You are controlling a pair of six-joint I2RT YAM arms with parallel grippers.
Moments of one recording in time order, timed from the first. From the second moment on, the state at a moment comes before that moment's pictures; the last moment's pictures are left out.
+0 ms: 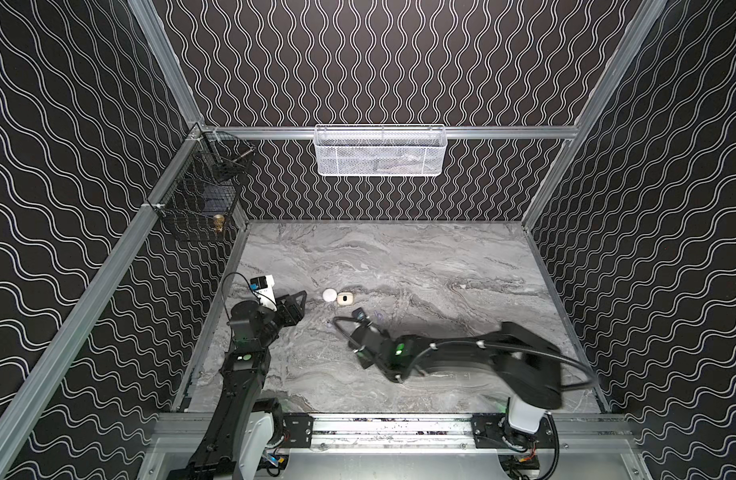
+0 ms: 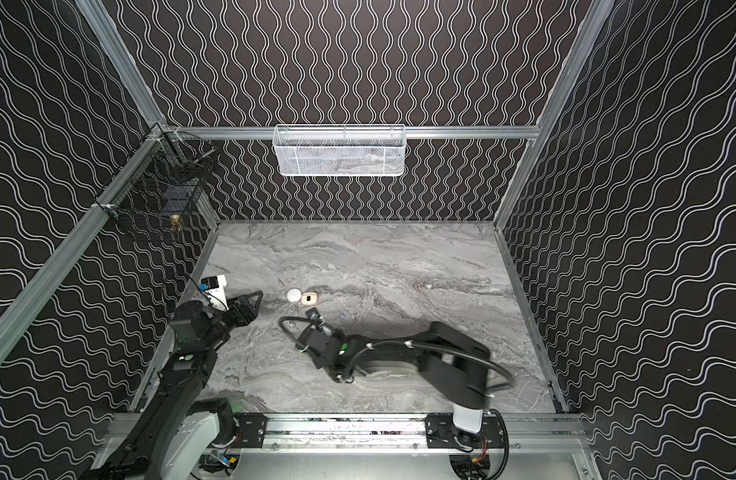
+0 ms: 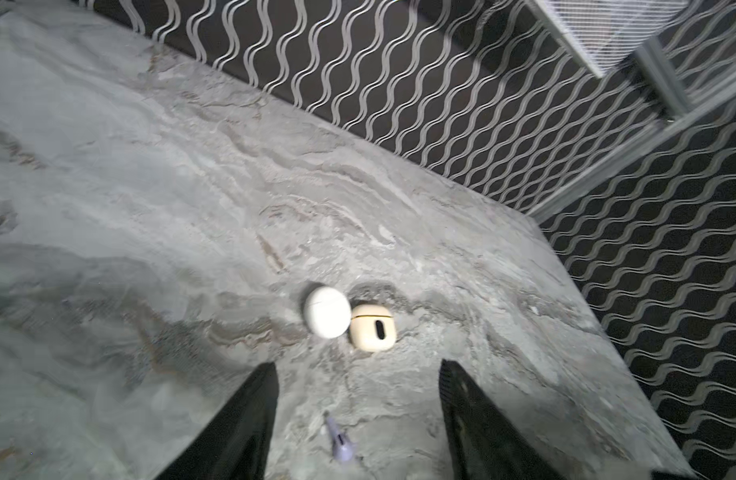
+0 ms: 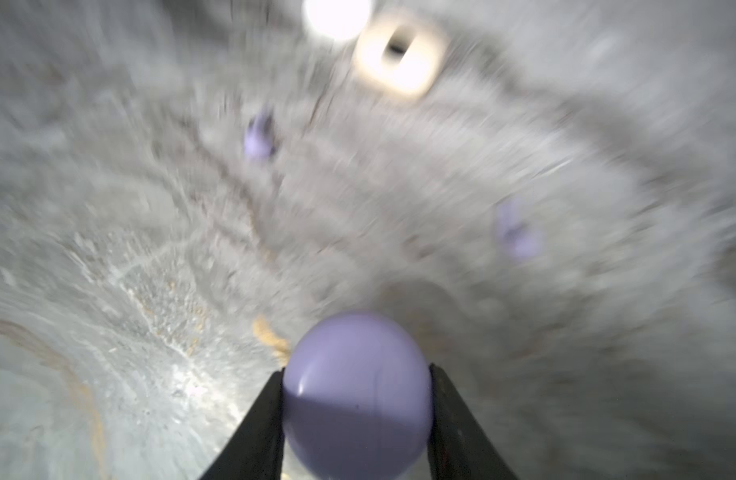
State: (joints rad) left arm 0.11 0.80 0.38 0.11 0.50 -0.42; right arm 1.19 1.70 0.98 -0.10 0.43 0.42
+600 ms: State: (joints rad) left arm -0.31 0.81 0.79 -0.12 0.70 -0.30; right arm 1.14 1.22 0.70 0.48 0.38 -0.47
